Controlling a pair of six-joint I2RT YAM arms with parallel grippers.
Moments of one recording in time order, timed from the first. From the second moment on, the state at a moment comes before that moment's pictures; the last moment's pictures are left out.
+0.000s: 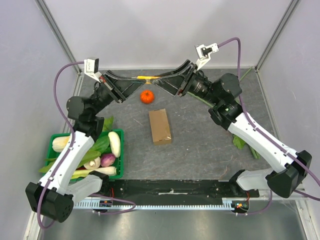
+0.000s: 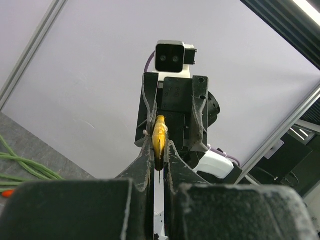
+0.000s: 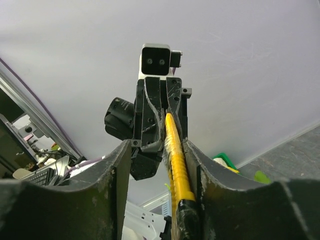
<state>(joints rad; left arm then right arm) -0.32 1.04 1.00 0.70 0.68 -1.20 0.69 1.31 1.33 0.47 -0.52 0.88</state>
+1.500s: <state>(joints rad) -0.32 0.97 0.90 0.74 0.63 -1.16 0.71 1.34 1.43 0.25 -0.52 0.77</state>
